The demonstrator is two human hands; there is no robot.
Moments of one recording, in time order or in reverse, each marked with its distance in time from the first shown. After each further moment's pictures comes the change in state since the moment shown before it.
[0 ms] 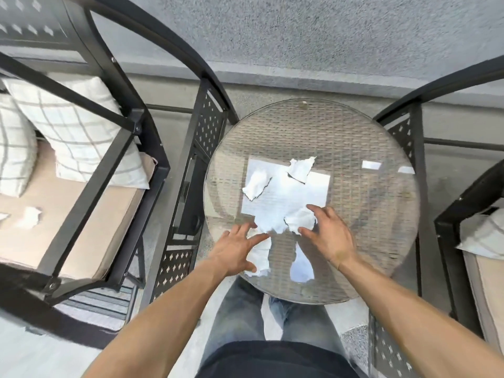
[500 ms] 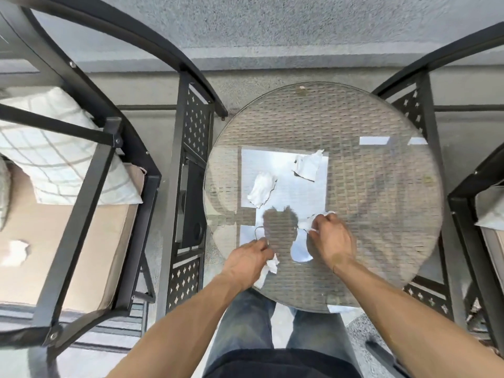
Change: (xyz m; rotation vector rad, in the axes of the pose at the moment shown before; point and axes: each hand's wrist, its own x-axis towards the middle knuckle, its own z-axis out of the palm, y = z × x) left_hand 0.025 -0.022 0.007 -0.067 -0.041 0.179; right_hand 0.037 -0.015 0.055 -0.103 0.016 0.232
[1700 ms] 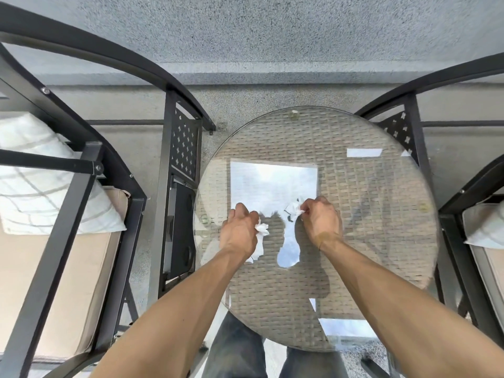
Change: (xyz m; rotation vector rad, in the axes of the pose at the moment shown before) left_hand 0.095 -0.035 -0.079 -0.089 0.226 -0.342; right_hand 0.093 -0.039 -0.045 0.138 0.117 0.038
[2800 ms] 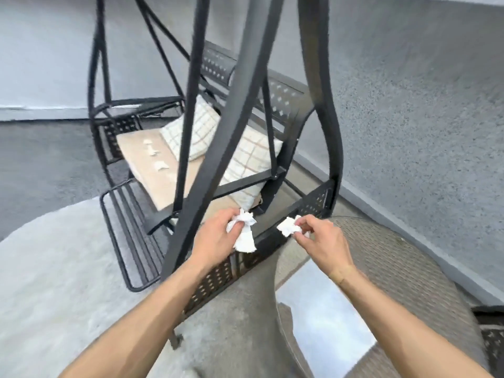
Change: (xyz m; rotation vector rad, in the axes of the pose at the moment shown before) left_hand -0.387 -0.033 -0.045 -0.550 1.094 -0.514; right_hand -0.250 -0.125 -0.112 0.090 -0.010 -1.249
